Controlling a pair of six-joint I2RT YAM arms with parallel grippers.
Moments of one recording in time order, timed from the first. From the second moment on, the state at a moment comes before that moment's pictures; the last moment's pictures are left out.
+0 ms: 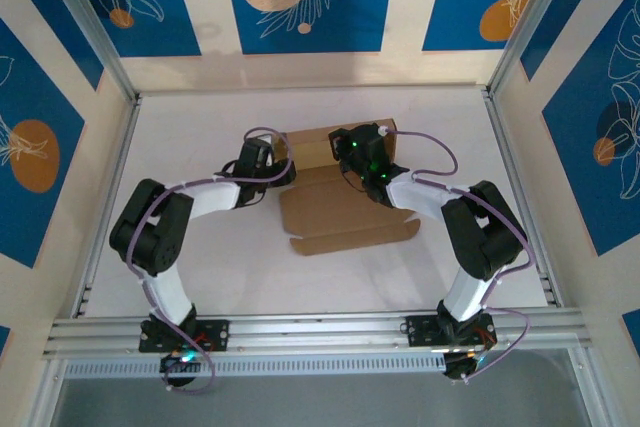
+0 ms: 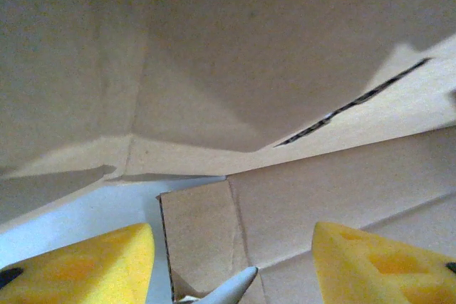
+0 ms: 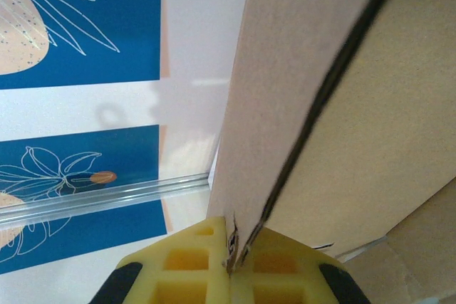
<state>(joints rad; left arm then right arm) -0.45 1.80 0.96 0.11 0.05 -0.56 0.56 1.72 0.99 0.38 0.08 1.55</state>
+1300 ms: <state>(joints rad) -0.51 1.86 1.06 0.08 0.09 -0.59 0.57 1.74 0.99 0.43 0.08 1.57</state>
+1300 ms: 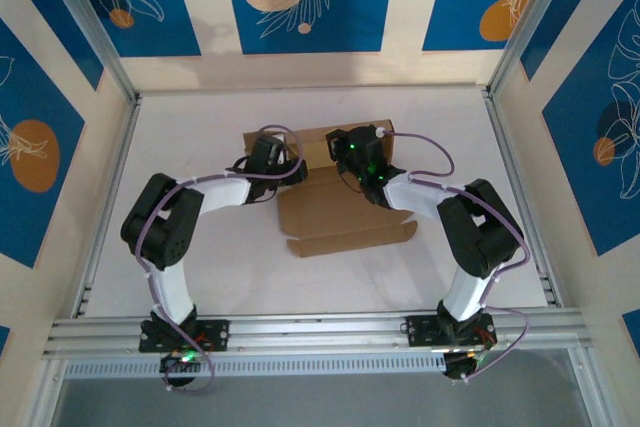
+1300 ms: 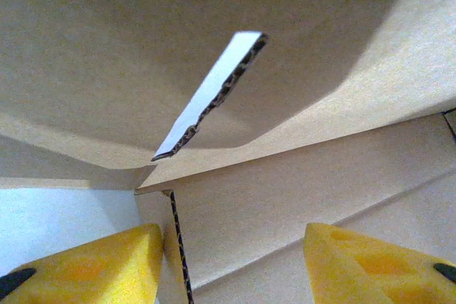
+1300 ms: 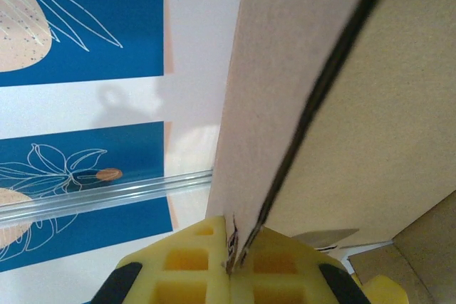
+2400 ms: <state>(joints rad) -0.48 1.58 1.03 -0.09 0.16 -0.34 0.46 1.72 1.00 0.34 -0.08 1.50</state>
